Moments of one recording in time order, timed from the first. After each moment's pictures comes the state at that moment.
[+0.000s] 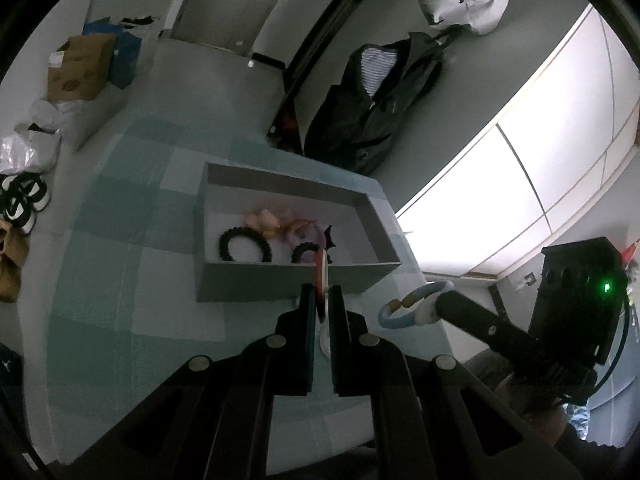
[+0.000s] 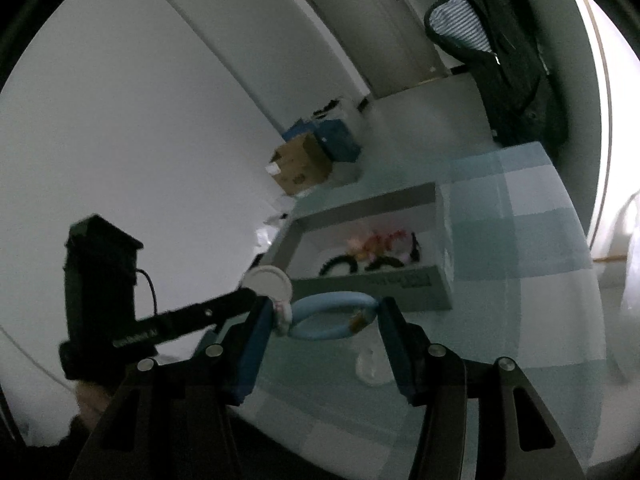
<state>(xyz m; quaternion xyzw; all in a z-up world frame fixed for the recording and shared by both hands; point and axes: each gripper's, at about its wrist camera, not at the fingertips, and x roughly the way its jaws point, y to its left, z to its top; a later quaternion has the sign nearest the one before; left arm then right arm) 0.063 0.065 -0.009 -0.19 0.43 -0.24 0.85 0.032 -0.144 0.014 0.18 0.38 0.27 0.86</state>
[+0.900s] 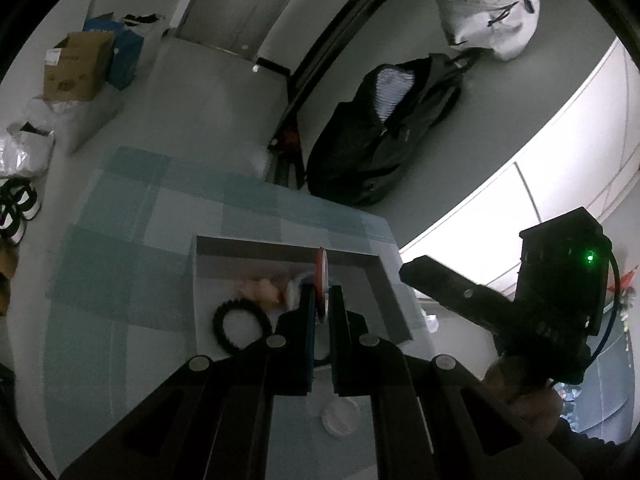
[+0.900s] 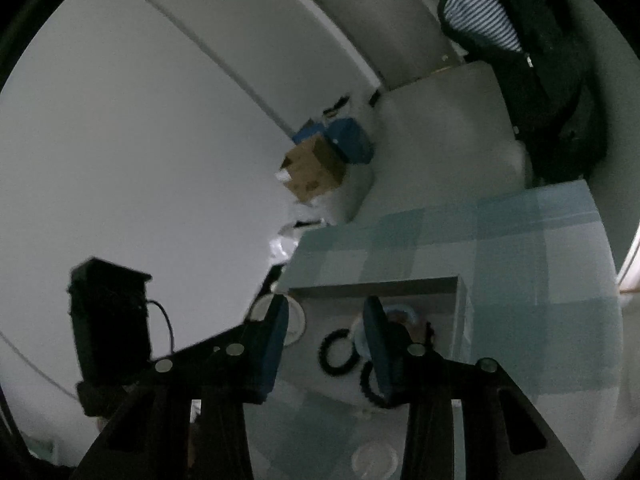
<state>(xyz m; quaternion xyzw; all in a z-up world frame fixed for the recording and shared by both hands) 0.127 0.063 -0.010 -0.21 0.43 -0.22 0.85 0.136 -0.137 0.019 0.20 0.40 0.30 0.84</state>
